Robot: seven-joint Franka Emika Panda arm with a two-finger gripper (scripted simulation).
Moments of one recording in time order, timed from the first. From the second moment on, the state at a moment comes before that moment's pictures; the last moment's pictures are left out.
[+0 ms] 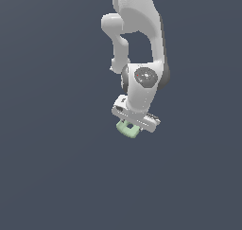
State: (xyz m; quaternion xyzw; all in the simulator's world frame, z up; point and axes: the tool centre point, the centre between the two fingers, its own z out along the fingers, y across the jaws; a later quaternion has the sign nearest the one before) arm -0.001 0.051 0.106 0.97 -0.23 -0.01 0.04
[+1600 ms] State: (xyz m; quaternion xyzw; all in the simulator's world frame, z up) arm -0.014 0.091 0.043 0.95 -0.32 -0.01 0.07
